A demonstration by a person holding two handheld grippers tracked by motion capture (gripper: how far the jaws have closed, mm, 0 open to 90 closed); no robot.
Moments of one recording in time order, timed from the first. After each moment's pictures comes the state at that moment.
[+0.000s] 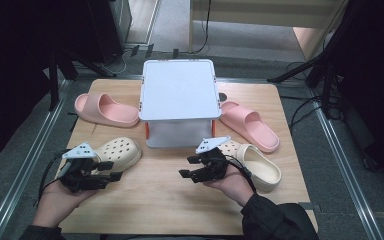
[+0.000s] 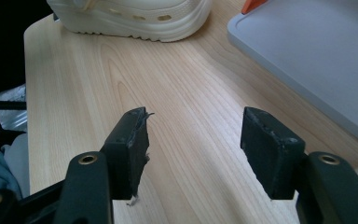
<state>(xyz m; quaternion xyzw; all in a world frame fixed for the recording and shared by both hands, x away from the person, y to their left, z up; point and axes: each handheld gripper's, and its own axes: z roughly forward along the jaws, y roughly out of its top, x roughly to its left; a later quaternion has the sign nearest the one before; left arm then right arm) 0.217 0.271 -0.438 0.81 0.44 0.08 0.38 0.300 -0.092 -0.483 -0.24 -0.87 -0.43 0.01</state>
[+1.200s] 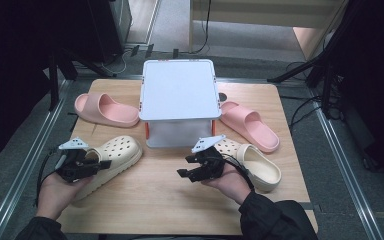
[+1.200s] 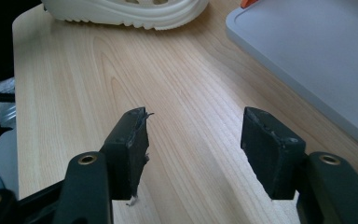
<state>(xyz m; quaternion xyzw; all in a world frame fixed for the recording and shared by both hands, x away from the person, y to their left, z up) 0.248 0.298 -0.468 0.78 0.49 0.09 0.37 0.304 -0.084 -0.484 -0.24 -0.88 -0.41 0.01</state>
